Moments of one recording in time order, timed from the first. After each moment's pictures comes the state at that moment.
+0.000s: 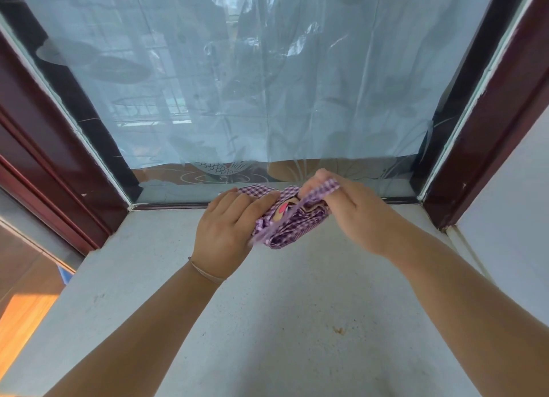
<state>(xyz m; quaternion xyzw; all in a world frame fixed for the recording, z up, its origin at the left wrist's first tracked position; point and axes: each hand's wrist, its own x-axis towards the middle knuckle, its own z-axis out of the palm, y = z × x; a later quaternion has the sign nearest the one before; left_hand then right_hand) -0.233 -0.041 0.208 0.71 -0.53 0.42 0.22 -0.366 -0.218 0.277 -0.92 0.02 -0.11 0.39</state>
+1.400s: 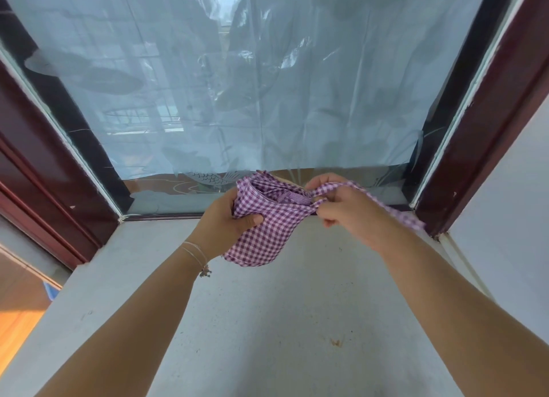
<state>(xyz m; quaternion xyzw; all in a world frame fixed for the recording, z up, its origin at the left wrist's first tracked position) -0.208 -0.056 0.233 0.82 -0.31 -0.12 0.46 -0.330 -0.250 0.250 -0.75 0.11 -0.07 0.64</state>
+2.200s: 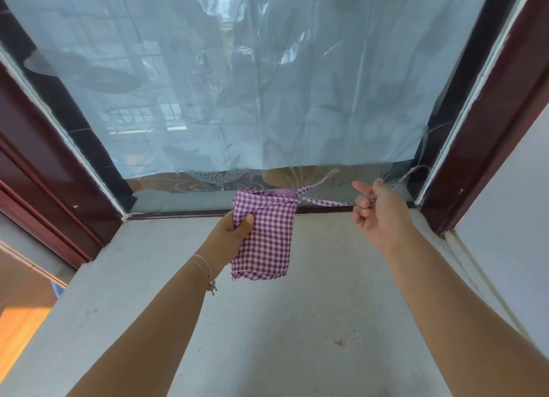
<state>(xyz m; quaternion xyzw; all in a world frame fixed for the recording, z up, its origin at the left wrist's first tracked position) -0.207 -0.061 0.191 0.79 -0.19 -0.23 0.54 -0.328 -0.299 0.207 -0.41 0.31 -0.21 0.84</state>
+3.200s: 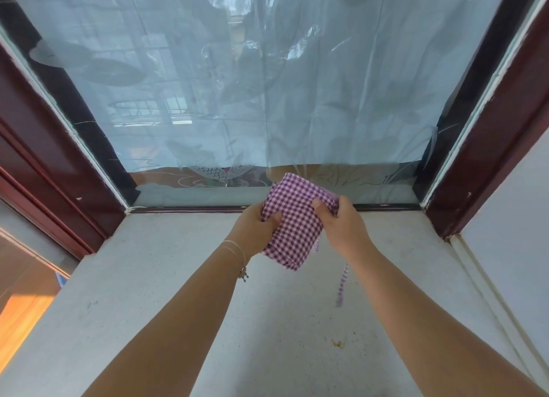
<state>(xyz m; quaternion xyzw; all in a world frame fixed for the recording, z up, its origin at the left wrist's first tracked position) -0.217 -0.105 0.199 0.84 -0.19 -0.23 0.45 -0.303 -0.251 0.184 -0.82 0.28 -0.16 0.47</state>
